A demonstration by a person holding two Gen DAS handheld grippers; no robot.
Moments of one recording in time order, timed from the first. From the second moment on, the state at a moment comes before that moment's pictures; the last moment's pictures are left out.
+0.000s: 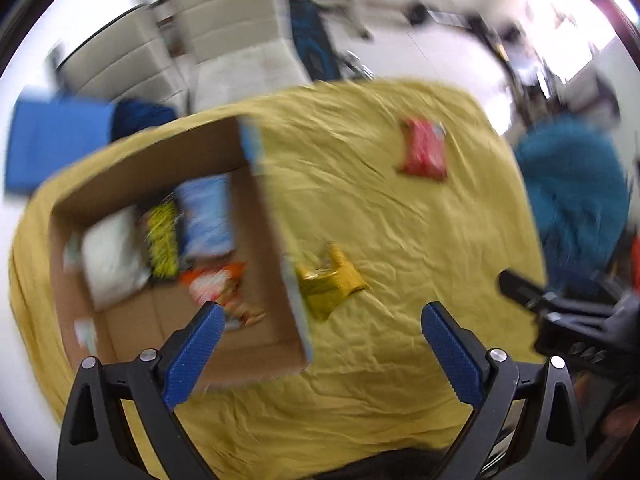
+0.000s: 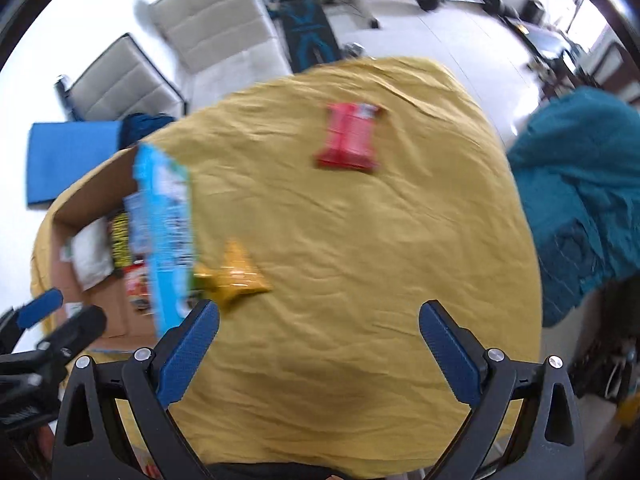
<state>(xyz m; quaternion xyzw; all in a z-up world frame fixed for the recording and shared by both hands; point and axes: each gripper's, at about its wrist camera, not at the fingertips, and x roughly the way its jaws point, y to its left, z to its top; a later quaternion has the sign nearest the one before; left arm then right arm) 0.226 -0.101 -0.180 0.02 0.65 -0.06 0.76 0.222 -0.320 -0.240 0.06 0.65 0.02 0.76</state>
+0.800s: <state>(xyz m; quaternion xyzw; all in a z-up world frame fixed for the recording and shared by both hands) 0.294 -0.181 -0.390 0.29 0.80 -0.09 0.52 0.263 -0.431 -0.352 0.06 0.72 -0.01 0.70</state>
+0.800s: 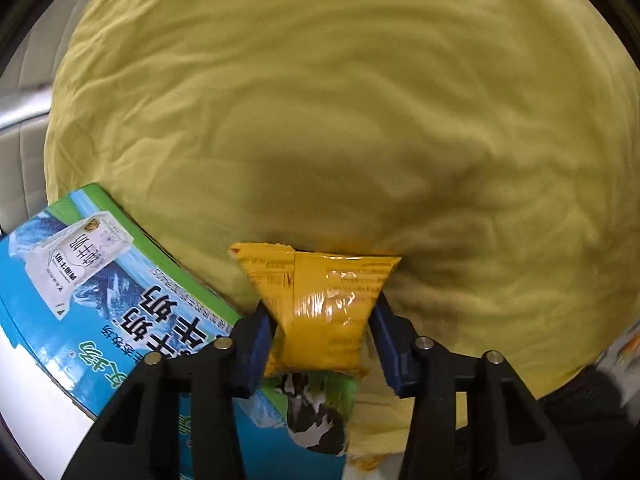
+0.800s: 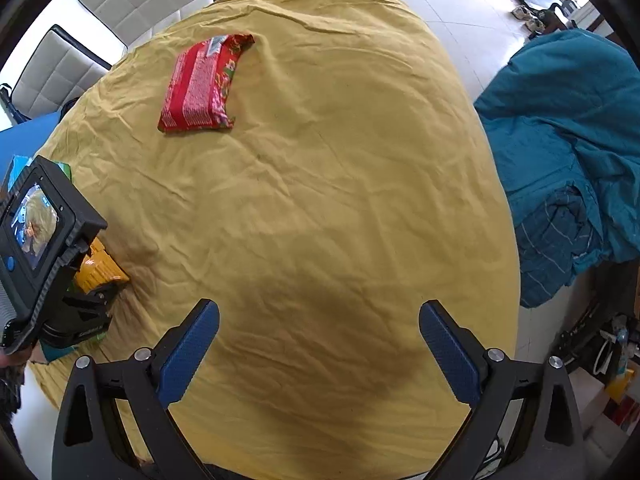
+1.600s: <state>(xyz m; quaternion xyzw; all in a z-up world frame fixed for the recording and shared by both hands) 0.391 -0.106 -0.364 -0.07 0.79 0.00 0.61 0.444 -0.351 -0.425 0.11 0.73 0.02 0.68</state>
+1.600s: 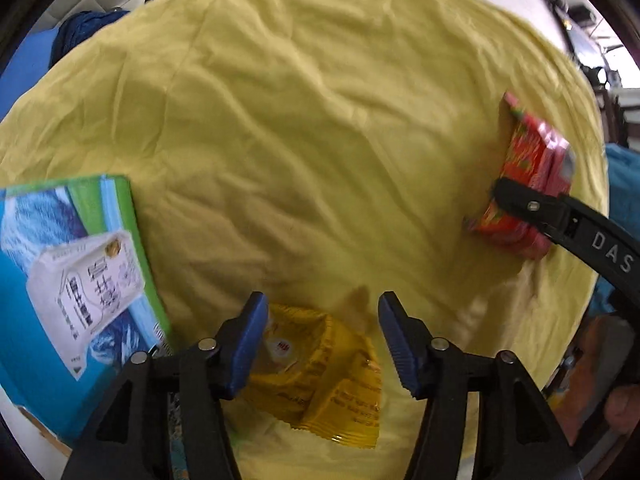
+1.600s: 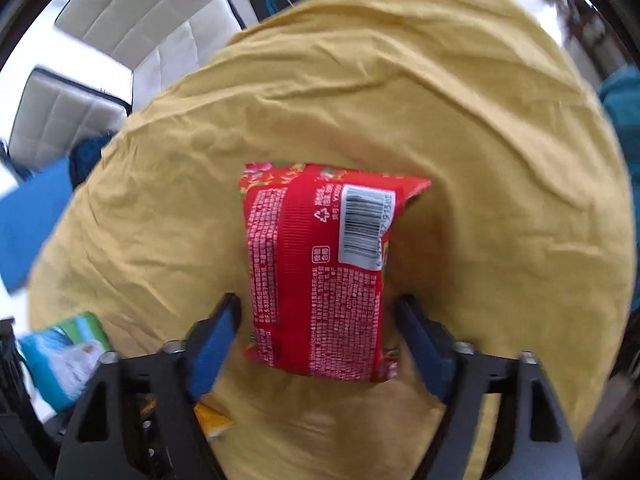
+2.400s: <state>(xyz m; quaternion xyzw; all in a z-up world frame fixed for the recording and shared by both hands) 0.314 -0.158 -0.389 0.13 0.84 -0.08 0.52 0.320 -0.385 -0.399 0.07 0.75 0.06 0.66</state>
